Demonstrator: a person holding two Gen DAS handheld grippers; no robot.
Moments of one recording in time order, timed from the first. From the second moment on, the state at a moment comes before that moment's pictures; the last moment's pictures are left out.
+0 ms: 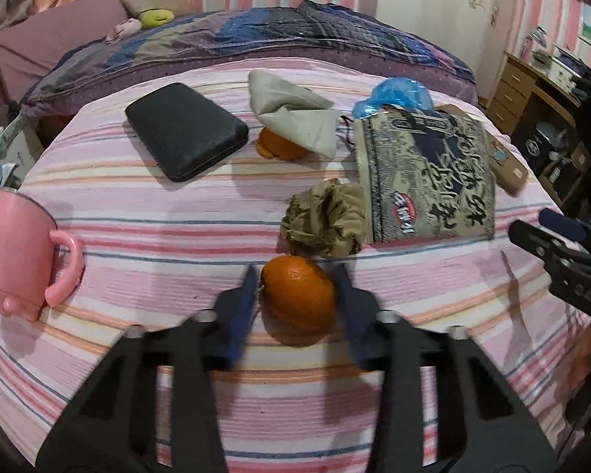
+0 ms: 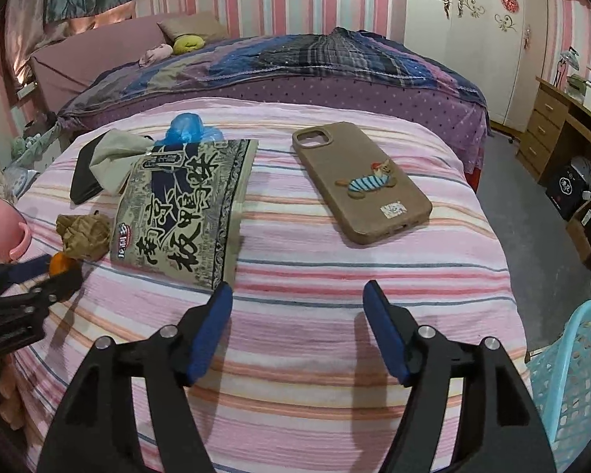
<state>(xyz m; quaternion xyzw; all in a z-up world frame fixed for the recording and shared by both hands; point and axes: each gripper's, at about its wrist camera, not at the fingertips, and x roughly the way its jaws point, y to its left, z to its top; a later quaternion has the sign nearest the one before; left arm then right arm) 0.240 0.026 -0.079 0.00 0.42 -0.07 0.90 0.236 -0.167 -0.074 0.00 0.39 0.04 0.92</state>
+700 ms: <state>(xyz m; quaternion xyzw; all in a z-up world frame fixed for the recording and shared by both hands) 0.245 0.084 -0.063 -0.02 0.39 0.03 0.92 0.297 -0.154 -0.089 -0.01 0.41 0.12 0.90</state>
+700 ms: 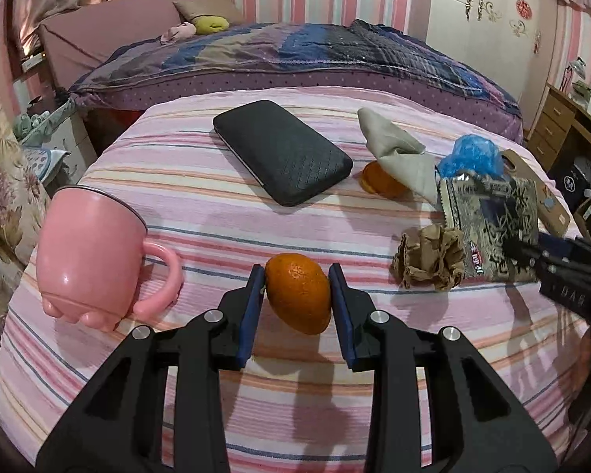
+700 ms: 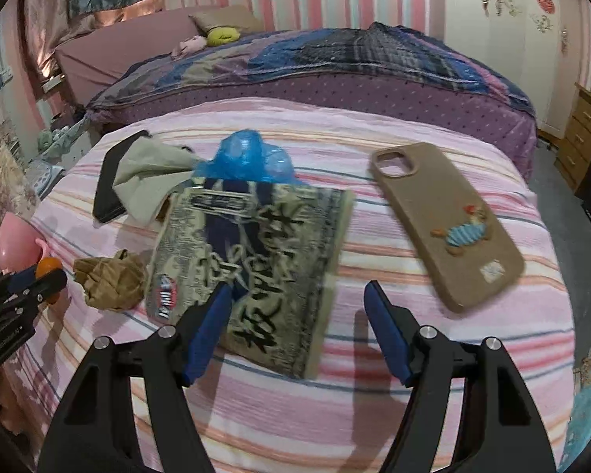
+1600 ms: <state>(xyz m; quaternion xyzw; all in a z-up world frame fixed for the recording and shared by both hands) 0.199 0.040 -0.031 0.00 0.36 0.01 0.93 0.181 -0.244 -0.059 0.05 0.32 0.10 0.94</state>
